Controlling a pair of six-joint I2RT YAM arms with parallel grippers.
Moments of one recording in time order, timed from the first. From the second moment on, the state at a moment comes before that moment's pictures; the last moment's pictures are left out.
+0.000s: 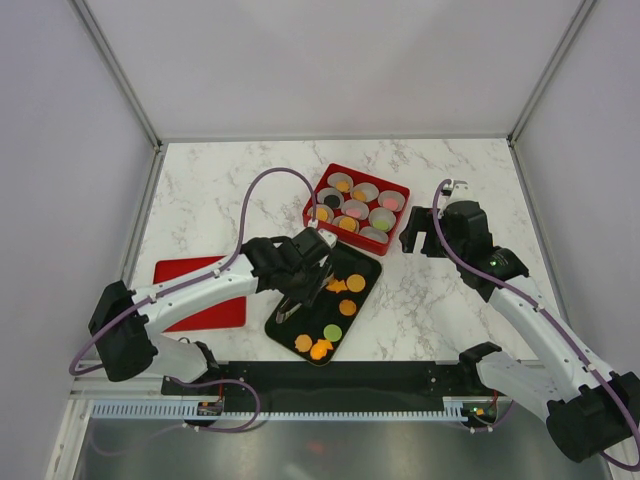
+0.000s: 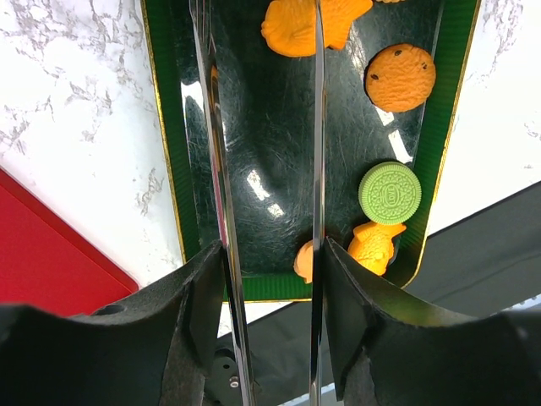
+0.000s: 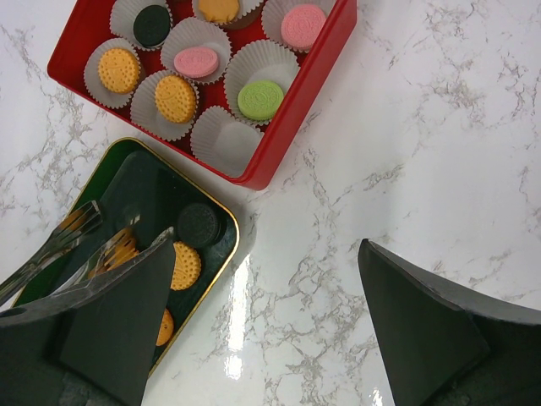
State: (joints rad) left arm -0.97 1.38 1.09 -0.86 -0.14 -0.39; right arm 0.37 0.97 0.82 -0.45 0.08 0.39
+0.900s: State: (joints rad) left arm -0.97 1.35 1.06 -0.86 -0.05 -0.39; right arm 0.37 0.96 0.82 -0.45 0.08 0.39
